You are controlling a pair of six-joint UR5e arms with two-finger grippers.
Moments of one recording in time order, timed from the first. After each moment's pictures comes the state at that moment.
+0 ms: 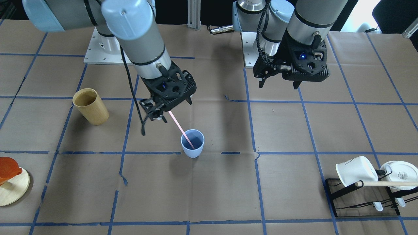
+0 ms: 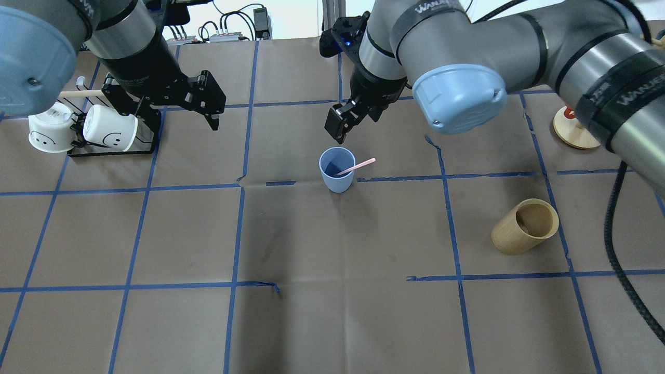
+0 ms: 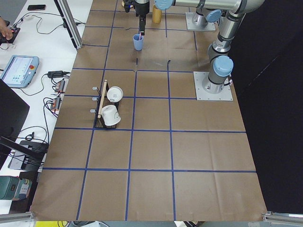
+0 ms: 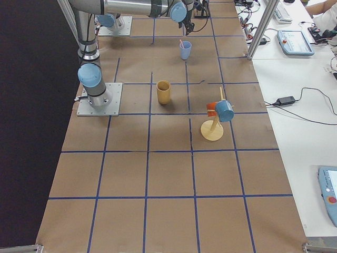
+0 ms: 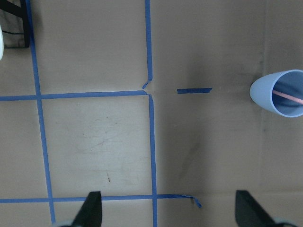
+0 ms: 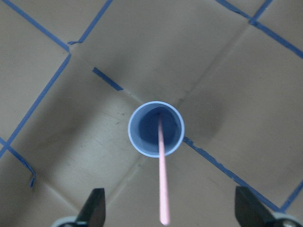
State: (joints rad) left arm -1.60 -1.60 -1.52 -1.60 1.58 0.00; right arm 1.81 -1.38 1.54 -1.84 -1.38 -0.38
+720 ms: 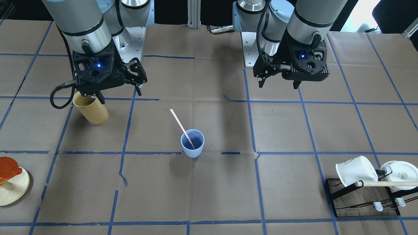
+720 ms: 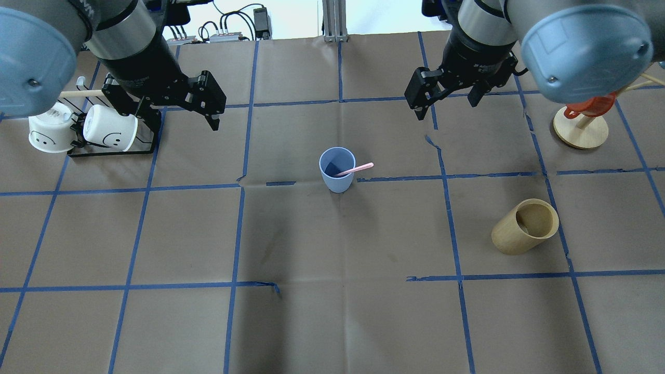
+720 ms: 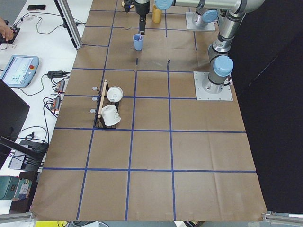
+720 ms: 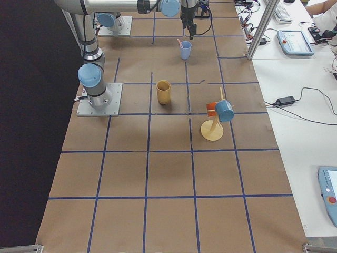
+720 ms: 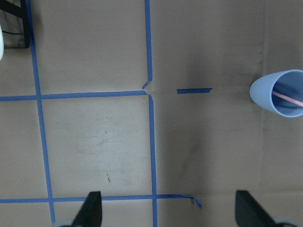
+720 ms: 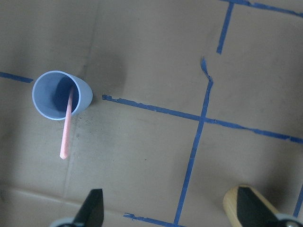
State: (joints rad) left arm -1.60 -1.60 -1.52 -1.60 1.58 0.00; right arm 1.66 -1.51 1.56 -1.67 -1.52 -0.10
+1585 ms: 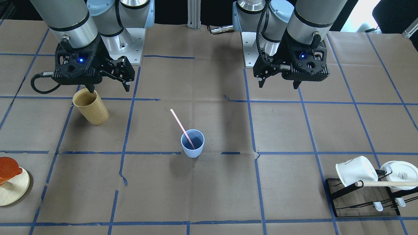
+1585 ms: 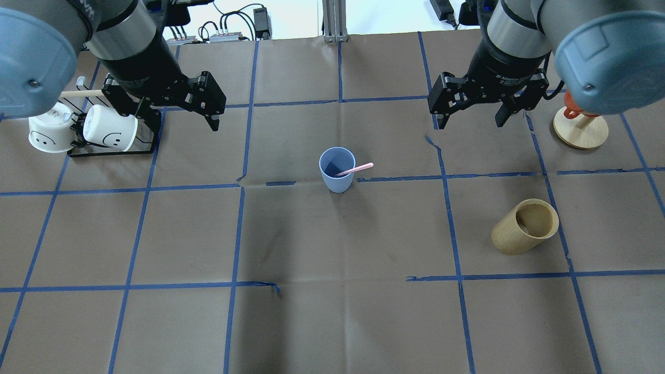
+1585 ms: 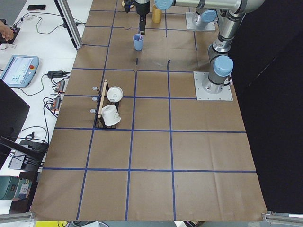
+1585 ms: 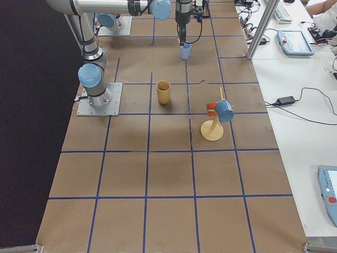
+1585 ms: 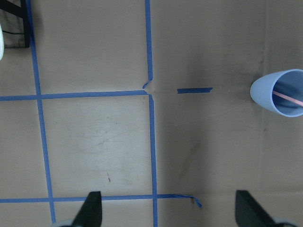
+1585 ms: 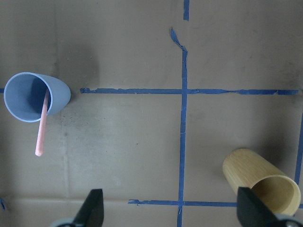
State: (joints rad) left arm -1.60 -1.60 -1.53 -1.60 1.58 0.00; right arm 1.61 -1.56 1.60 -1.63 -1.52 0.03
